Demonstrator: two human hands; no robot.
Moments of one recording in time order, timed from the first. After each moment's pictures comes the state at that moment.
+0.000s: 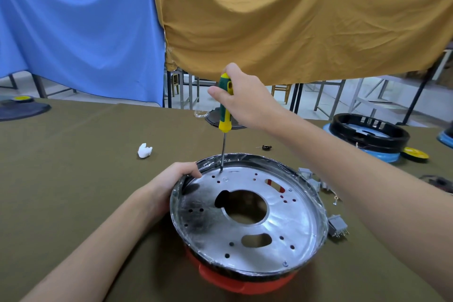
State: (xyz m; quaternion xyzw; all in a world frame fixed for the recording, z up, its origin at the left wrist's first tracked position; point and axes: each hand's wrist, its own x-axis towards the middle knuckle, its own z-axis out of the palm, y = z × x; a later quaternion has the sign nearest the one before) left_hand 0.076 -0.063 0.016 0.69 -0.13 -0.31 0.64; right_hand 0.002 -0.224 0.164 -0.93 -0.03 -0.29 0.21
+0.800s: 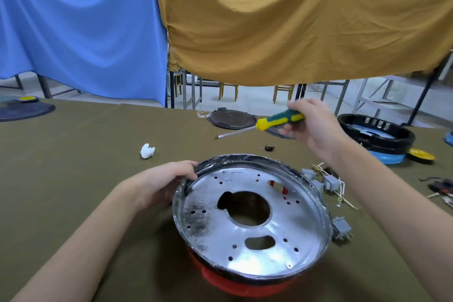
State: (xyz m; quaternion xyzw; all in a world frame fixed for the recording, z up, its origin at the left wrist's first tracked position) left_hand 0.060 -0.036 0.046 0.70 -0.21 -0.38 0.57; right_hand -0.040 -0.310 0.125 -0.65 0.12 -0.27 0.70
